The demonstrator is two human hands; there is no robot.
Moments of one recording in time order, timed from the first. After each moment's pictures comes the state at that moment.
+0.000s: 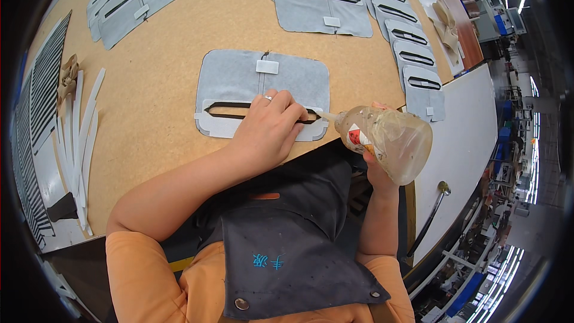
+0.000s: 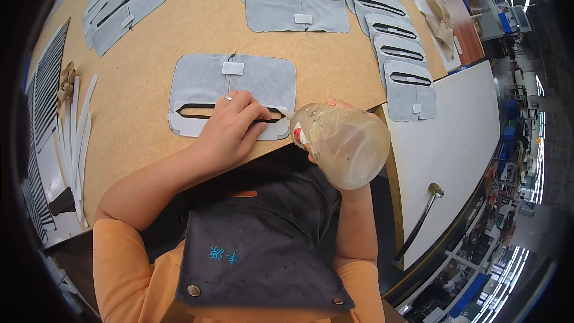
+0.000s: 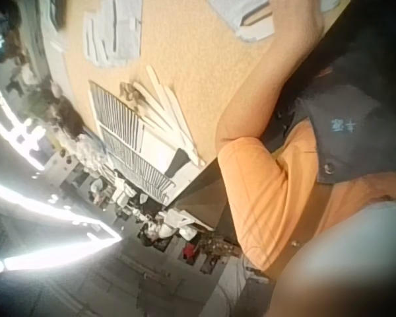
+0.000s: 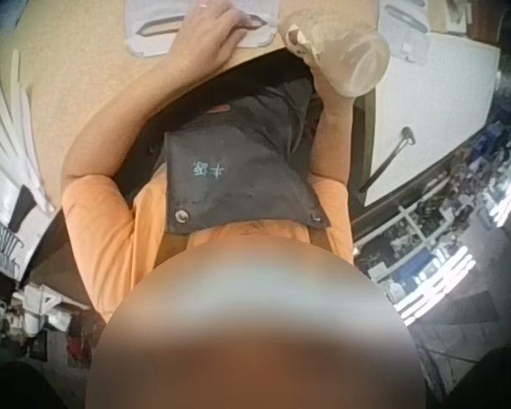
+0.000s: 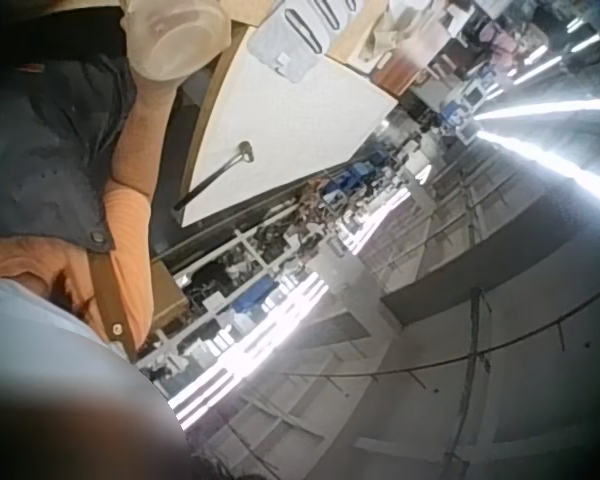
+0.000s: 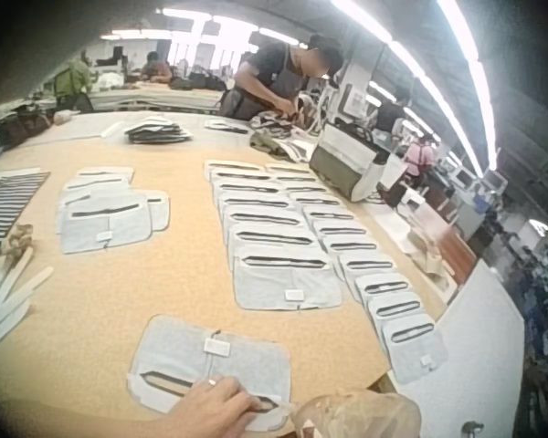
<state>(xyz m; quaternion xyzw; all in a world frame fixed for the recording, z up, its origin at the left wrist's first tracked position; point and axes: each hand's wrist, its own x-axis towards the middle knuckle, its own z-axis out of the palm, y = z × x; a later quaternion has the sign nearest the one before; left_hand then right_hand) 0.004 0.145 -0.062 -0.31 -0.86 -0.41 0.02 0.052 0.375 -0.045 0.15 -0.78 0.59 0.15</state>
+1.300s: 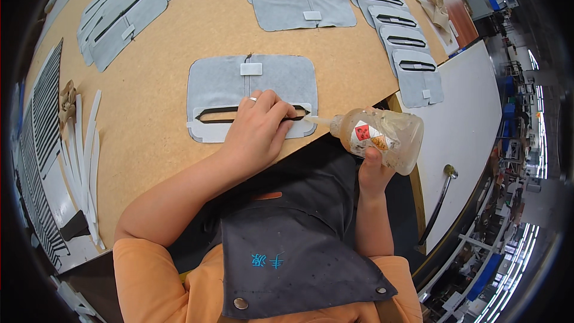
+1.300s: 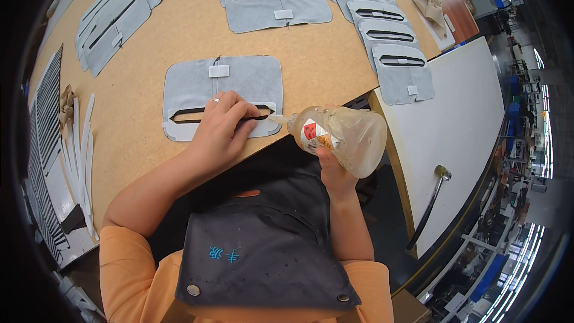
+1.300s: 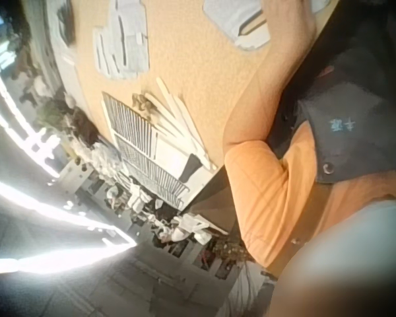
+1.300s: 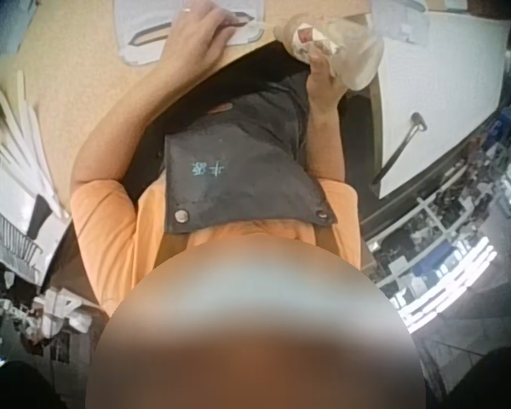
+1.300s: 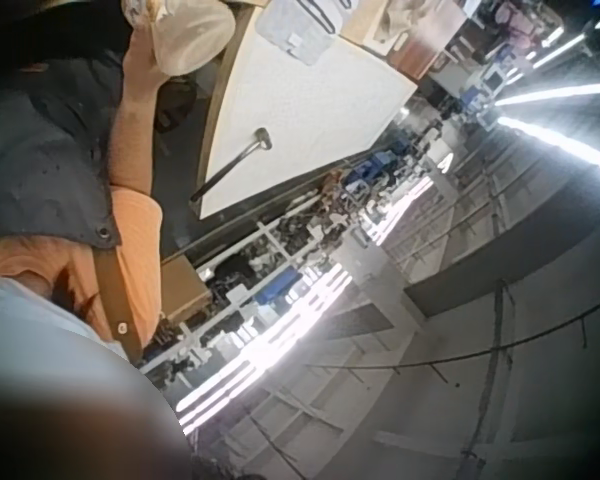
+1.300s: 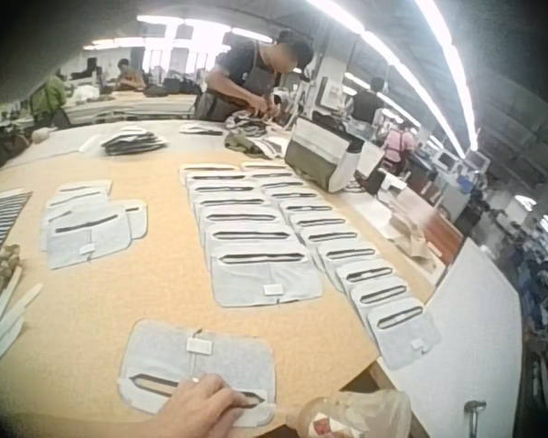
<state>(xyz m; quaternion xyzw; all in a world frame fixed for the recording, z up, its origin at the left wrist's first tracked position) 0.004 0.144 -0.057 -0.30 -0.86 -0.42 0.01 0.082 0.357 -0.060 0.02 -0.74 0.62 0.25</state>
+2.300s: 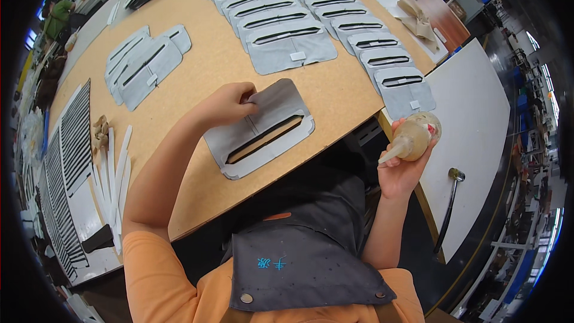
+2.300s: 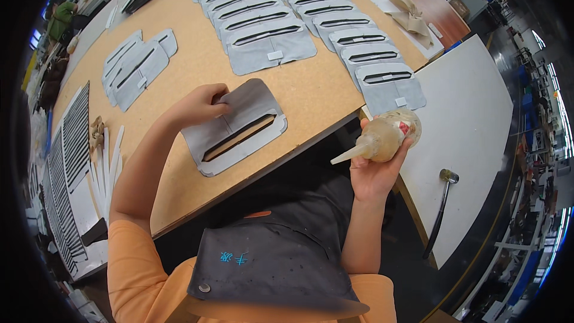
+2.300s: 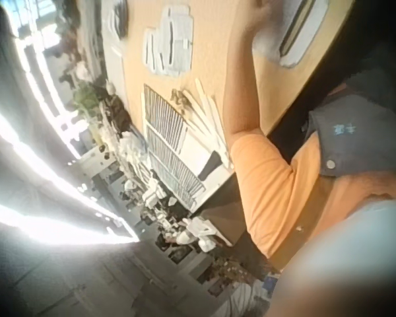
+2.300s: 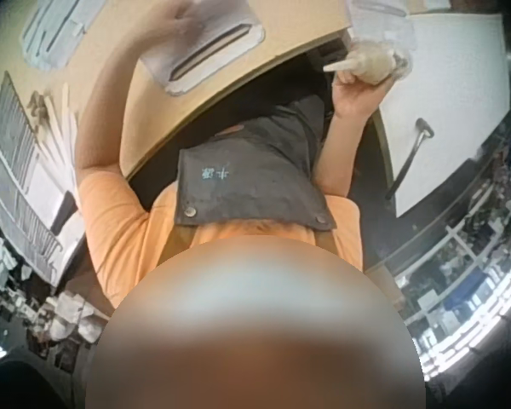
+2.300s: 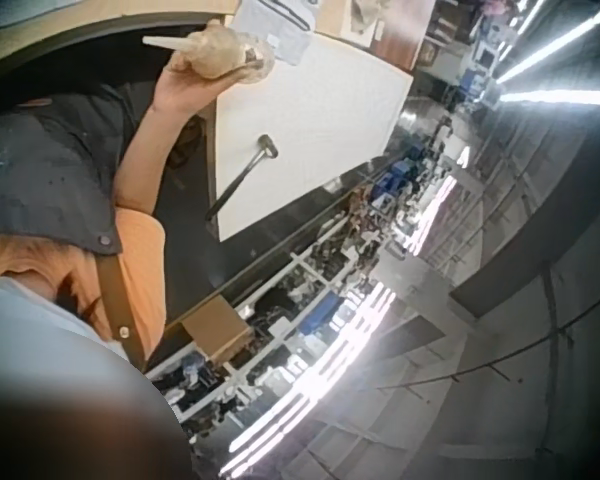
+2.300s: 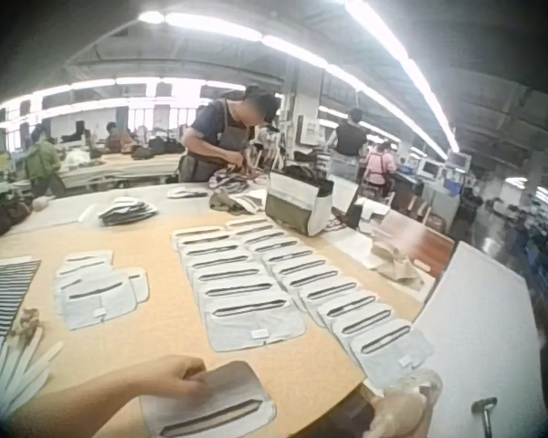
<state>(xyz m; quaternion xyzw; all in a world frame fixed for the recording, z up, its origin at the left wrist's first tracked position) -0.096 0.106 0.002 -0.21 -0.90 -0.26 -0.28 0.083 0.409 -0.027 -0.08 -0.23 0.96 0.17</state>
